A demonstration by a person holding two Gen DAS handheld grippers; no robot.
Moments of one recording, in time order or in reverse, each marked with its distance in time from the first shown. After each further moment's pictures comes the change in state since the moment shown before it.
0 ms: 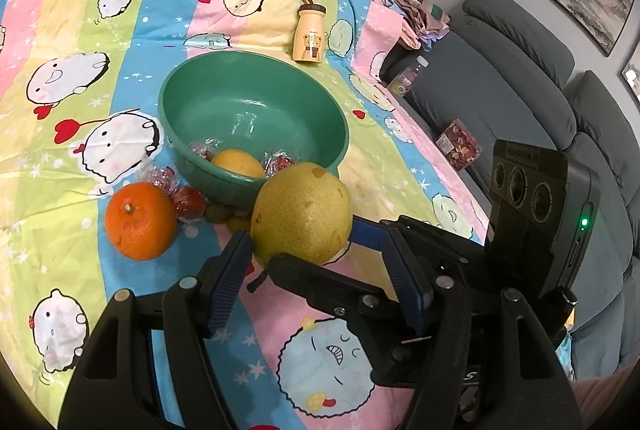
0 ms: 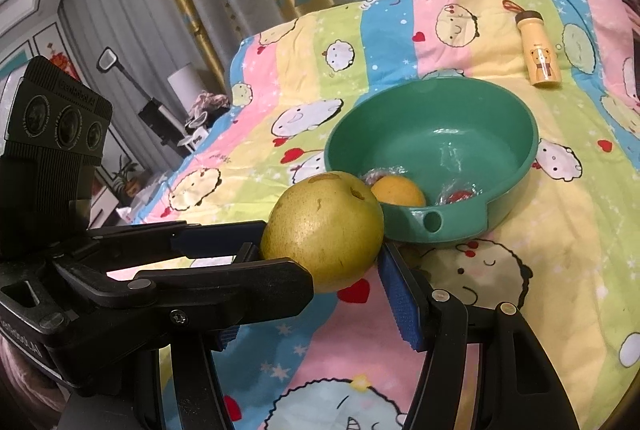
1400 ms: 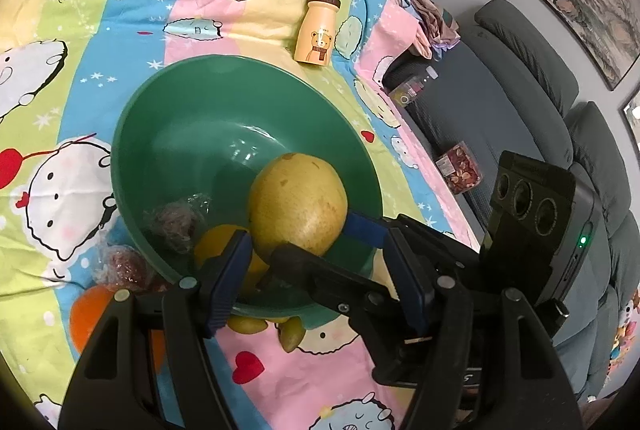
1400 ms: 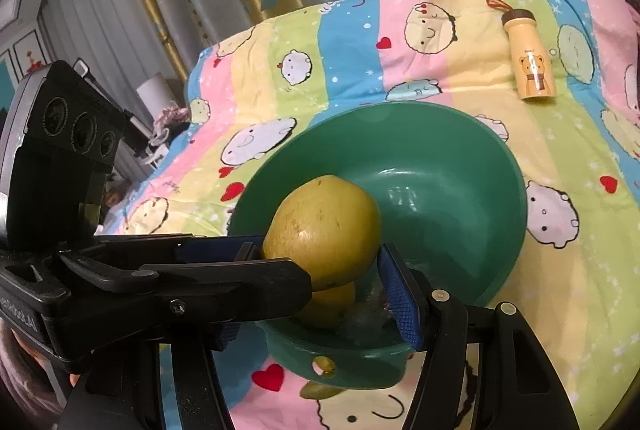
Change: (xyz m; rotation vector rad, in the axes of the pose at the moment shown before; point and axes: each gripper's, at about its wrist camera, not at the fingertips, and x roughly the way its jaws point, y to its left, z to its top) left arm 0.065 0.041 0.070 -0.081 0.062 -0.101; right arm 0.045 -0.060 0.053 0.015 0.001 -0.062
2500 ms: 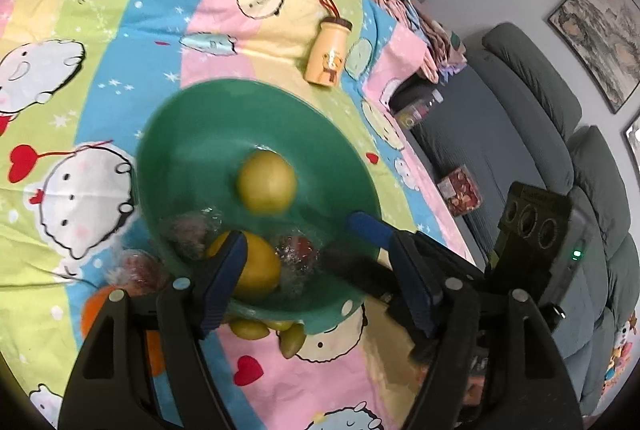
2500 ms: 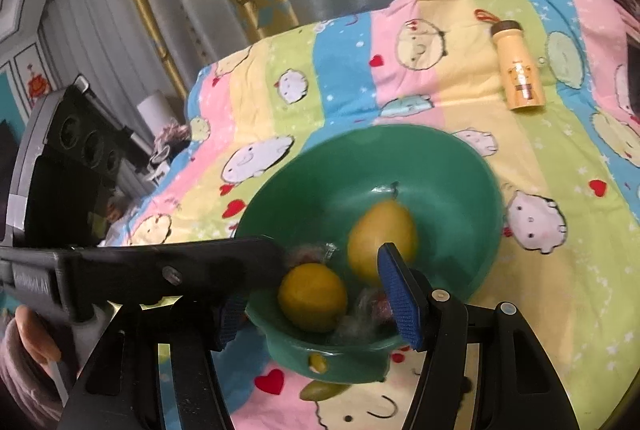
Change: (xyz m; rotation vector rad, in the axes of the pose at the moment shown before) left arm -0.019 0.007 0.005 -0.061 -0.075 0.014; right arm -0.019 -0.013 0.003 0.044 -0.070 -0.002
